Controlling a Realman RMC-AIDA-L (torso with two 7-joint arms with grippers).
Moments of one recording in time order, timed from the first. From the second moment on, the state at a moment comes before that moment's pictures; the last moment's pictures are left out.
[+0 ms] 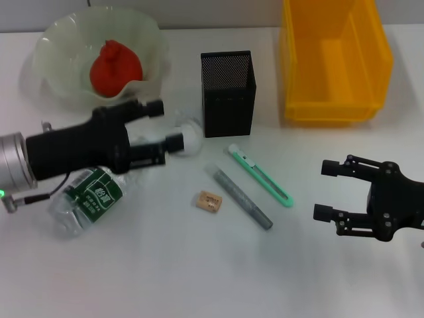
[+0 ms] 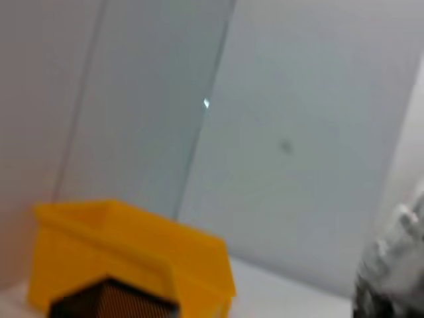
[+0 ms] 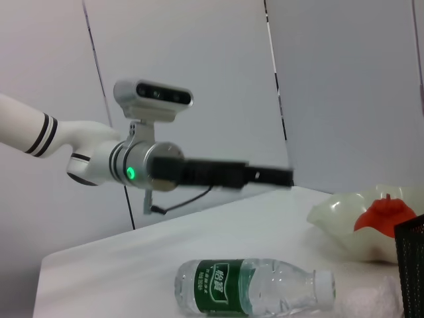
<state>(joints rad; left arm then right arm) -0.46 -1.97 1.09 0.43 1.40 1.56 -1.20 0.40 2.04 -0.53 -0.47 -2.04 -1.79 0.99</state>
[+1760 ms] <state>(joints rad) -0.70 -2.07 1.06 0.70 2.06 1.25 -1.56 0.36 2.05 -0.52 -0.46 -2.04 -1.67 0.98</state>
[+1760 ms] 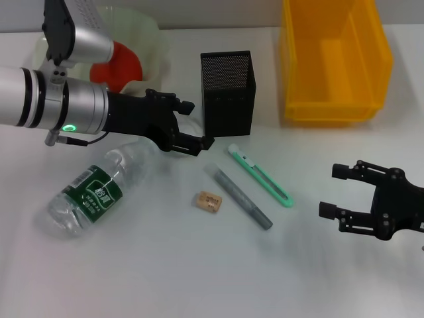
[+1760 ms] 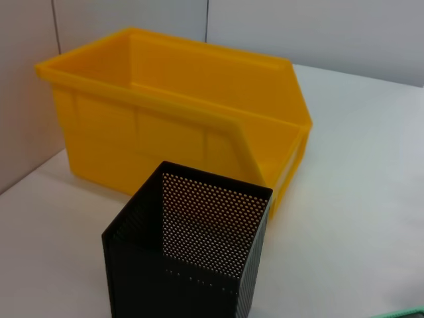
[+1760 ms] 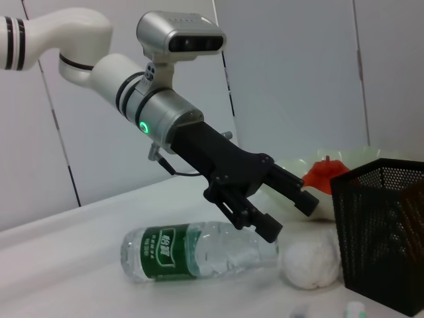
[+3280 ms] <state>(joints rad) -0.75 -2.07 1.25 0.67 2.19 1.03 -1.64 0.36 2.05 -0.52 -0.46 -2.04 -1.66 0.98</state>
